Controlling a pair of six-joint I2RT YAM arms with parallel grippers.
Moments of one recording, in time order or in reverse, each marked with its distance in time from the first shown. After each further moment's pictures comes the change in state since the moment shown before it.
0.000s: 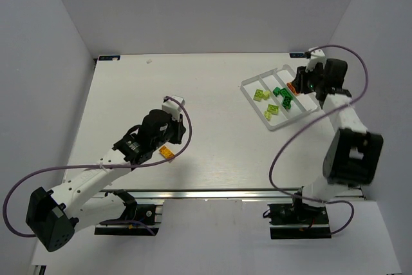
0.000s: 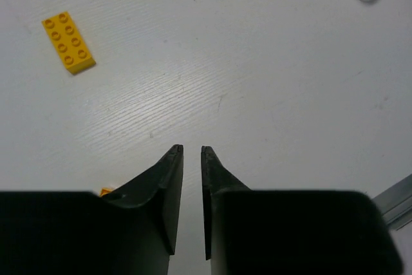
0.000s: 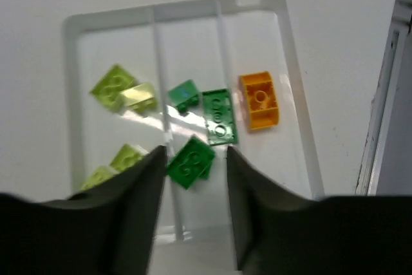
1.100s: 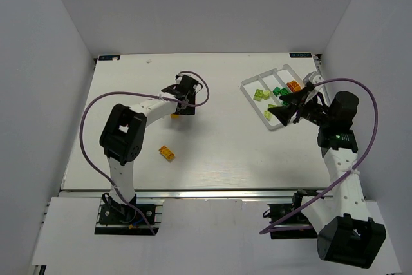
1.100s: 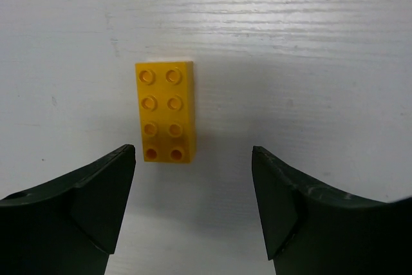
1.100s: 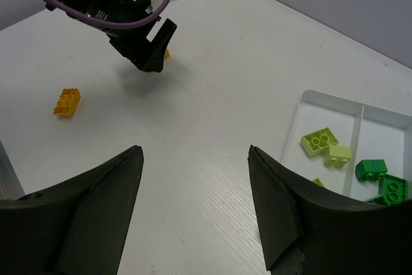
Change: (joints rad) left arm 0.187 0.950 0.634 -0.203 -0.299 -0.134; right arm 0.026 -0.772 -0.504 0.148 -0.633 0.195
